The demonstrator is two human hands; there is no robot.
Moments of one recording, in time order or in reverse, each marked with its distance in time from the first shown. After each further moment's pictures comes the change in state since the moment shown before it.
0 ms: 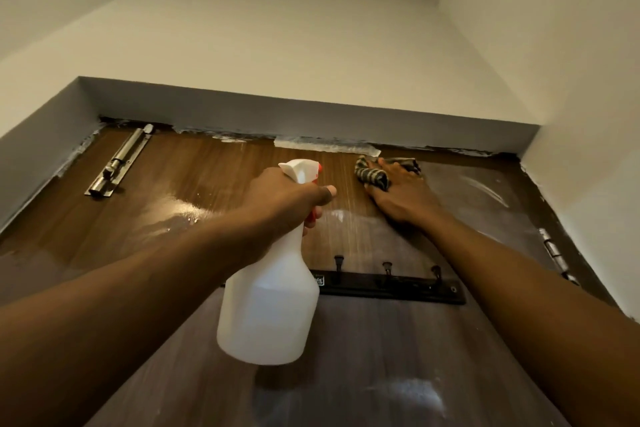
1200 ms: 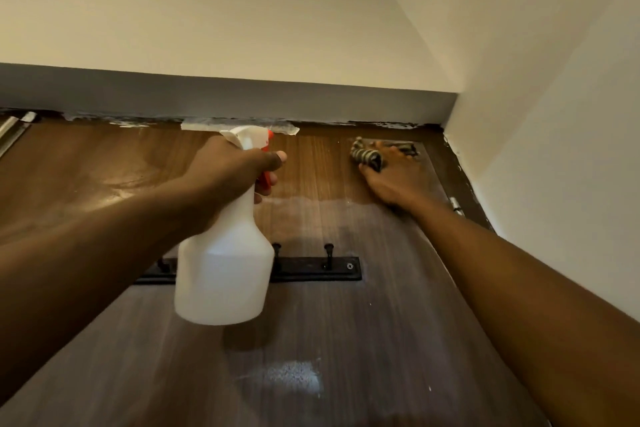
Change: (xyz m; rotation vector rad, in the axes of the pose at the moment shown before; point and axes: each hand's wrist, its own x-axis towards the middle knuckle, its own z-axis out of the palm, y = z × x) left_hand 0.019 0.037 0.094 0.049 0.014 0.011; right_hand -0.024 0.132 -0.032 0.105 0.049 0.132
